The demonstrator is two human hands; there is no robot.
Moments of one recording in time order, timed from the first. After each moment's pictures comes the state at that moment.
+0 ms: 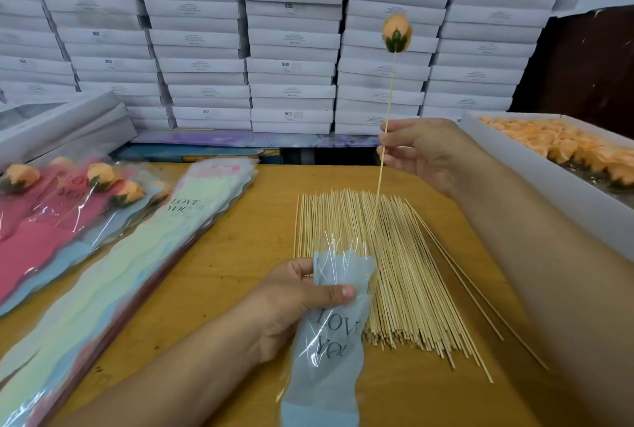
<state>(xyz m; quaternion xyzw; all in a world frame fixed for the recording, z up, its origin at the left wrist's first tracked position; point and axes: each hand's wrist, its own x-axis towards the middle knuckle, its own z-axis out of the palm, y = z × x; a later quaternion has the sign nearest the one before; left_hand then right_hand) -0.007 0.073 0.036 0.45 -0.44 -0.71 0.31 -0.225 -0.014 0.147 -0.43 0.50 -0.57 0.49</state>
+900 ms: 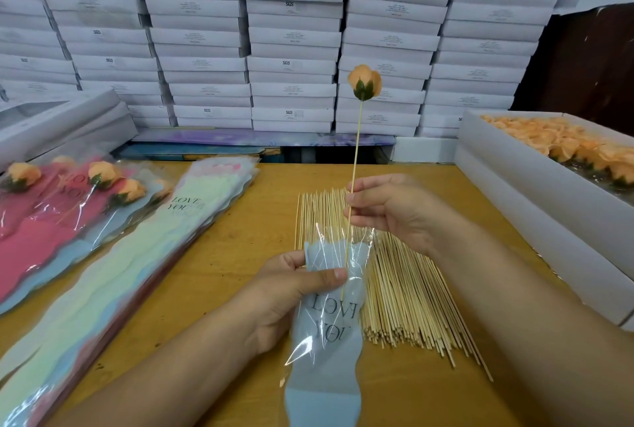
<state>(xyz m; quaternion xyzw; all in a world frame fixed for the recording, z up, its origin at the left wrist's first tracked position) -0.006 0.069 0.037 0.46 -0.42 -0.70 0.36 -0.192 0.018 0.094 -0.45 0.49 -0.48 0.57</state>
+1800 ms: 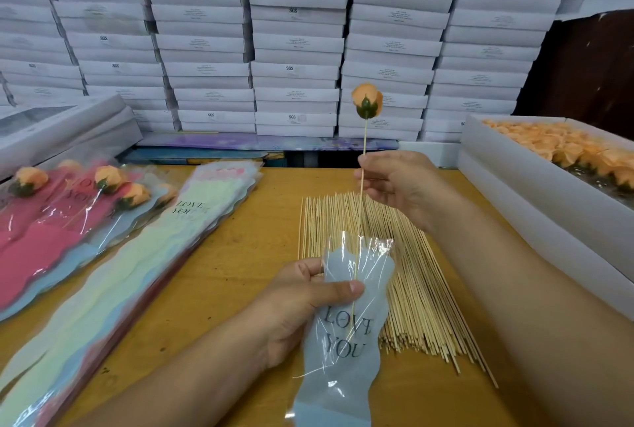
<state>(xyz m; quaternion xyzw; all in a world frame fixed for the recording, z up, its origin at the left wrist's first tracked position) -0.011 0.079 0.040 0.43 -0.44 -0.71 0.35 -0.191 0.001 0.120 -0.44 0.52 -0.54 0.50</state>
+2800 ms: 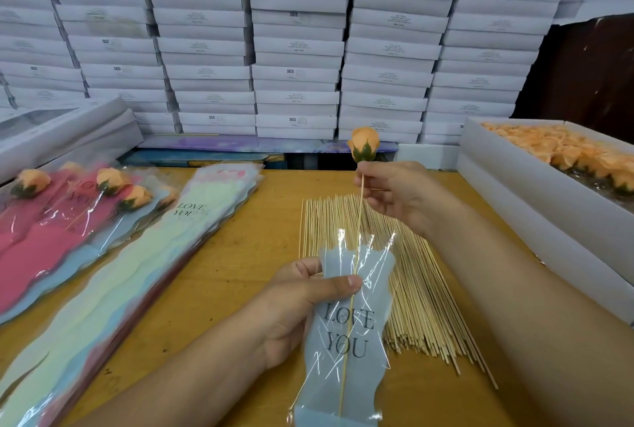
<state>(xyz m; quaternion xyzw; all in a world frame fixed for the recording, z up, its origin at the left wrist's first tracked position) -0.010 0.080 0.043 0.40 -0.42 -0.73 0.37 -0.189 0.002 0.116 -0.43 0.54 -0.51 0.52</state>
